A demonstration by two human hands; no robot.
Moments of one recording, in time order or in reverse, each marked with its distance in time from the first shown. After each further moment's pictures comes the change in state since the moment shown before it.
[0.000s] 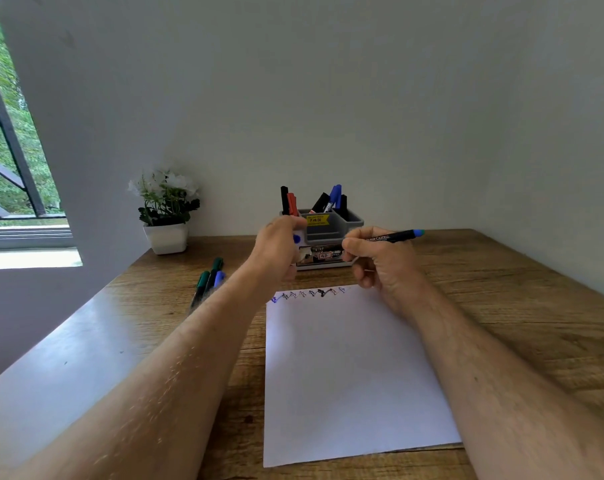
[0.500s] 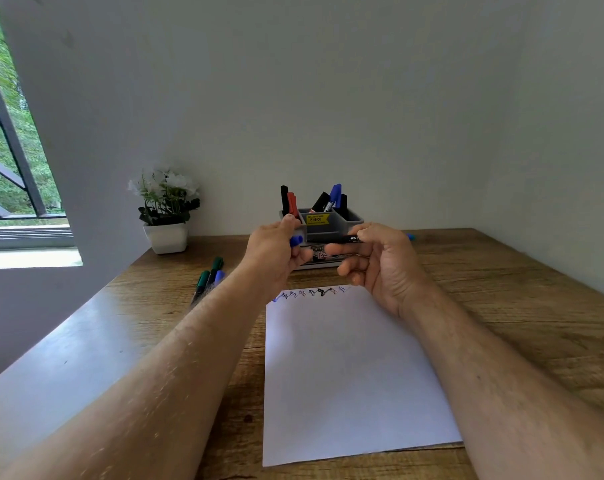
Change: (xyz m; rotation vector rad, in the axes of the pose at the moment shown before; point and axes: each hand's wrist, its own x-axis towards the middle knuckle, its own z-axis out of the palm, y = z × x) left_hand 0.003 -0.005 0.000 -0.326 0.020 -0.059; right_hand -0.009 -0.007 0.007 0.265 -0.098 0.092
